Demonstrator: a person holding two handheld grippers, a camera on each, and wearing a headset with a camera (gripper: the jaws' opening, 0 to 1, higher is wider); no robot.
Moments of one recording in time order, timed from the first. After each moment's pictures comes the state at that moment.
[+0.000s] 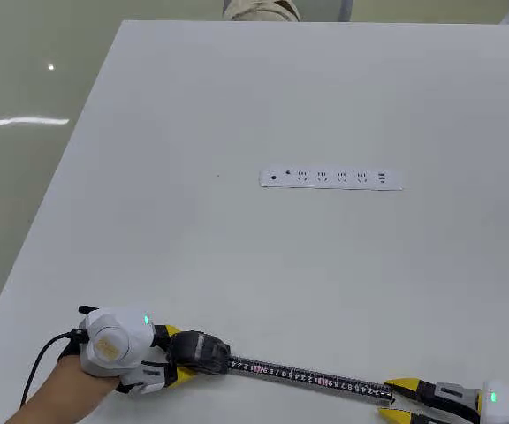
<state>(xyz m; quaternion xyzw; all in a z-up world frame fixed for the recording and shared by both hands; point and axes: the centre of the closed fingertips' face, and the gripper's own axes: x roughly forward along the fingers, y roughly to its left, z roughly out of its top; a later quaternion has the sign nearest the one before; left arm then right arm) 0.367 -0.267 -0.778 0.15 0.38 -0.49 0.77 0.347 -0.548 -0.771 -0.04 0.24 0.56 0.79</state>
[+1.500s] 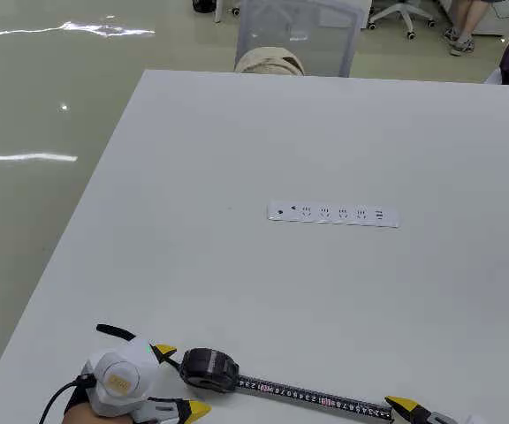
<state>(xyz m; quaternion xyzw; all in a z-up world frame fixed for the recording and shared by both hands) 0.352 -0.251 -0.751 0.08 0.36 -0.36 0.86 0.340 -0.536 -0.759 -0.02 0.25 0.47 0.85</state>
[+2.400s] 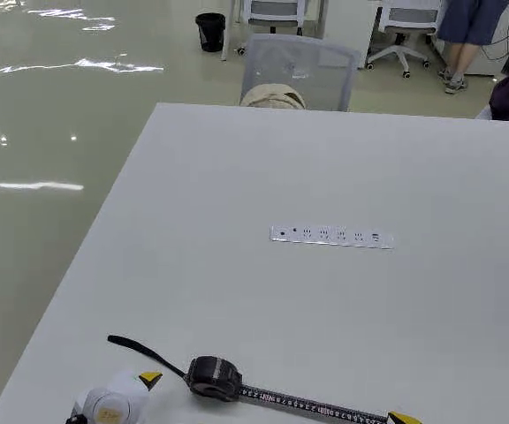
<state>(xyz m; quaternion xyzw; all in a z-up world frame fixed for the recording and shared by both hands) 0.318 -0.244 -0.734 0.03 0.34 -0.29 0.89 0.323 -0.533 -0.734 -0.02 0.23 0.42 0.88</state>
